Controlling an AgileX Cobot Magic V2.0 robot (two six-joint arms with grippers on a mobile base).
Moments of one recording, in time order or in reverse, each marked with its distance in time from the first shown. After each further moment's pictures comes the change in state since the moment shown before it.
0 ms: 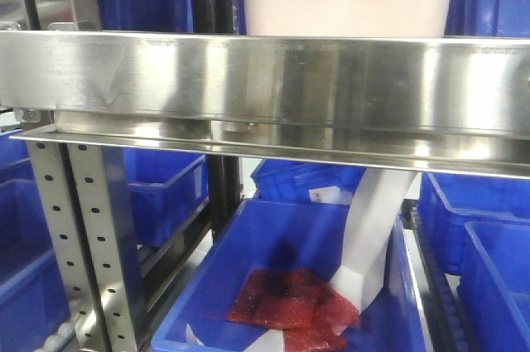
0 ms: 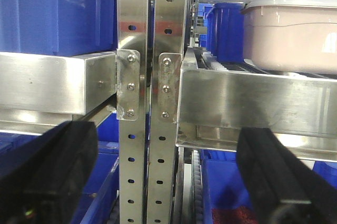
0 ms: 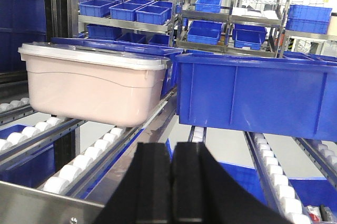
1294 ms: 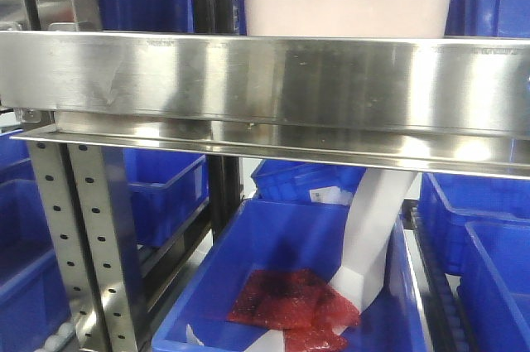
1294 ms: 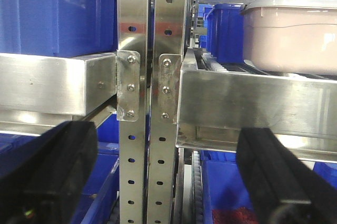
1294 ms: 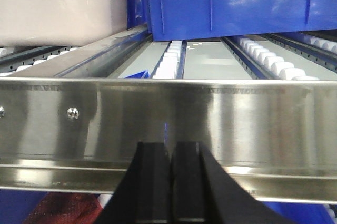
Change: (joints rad) left arm 0.000 0.000 0.000 0.000 -0.002 0.000; right arm 0.000 -0.101 0.500 -0.188 -0.287 0.276
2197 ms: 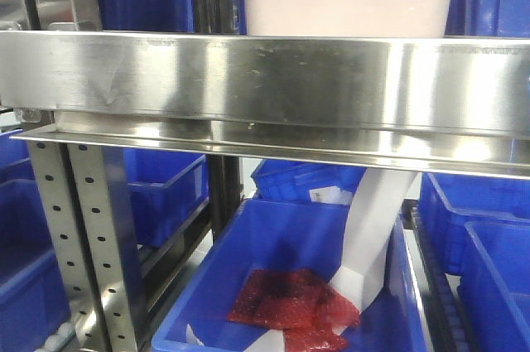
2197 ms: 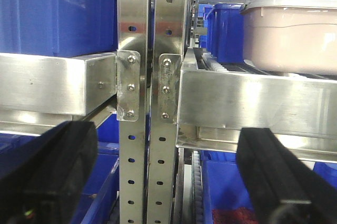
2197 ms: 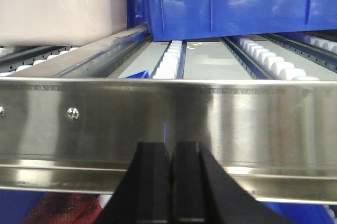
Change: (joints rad) left arm 0.000 0.000 0.000 0.000 0.000 0.000; right arm 0.000 0.000 0.000 -0.002 -0.001 0.000
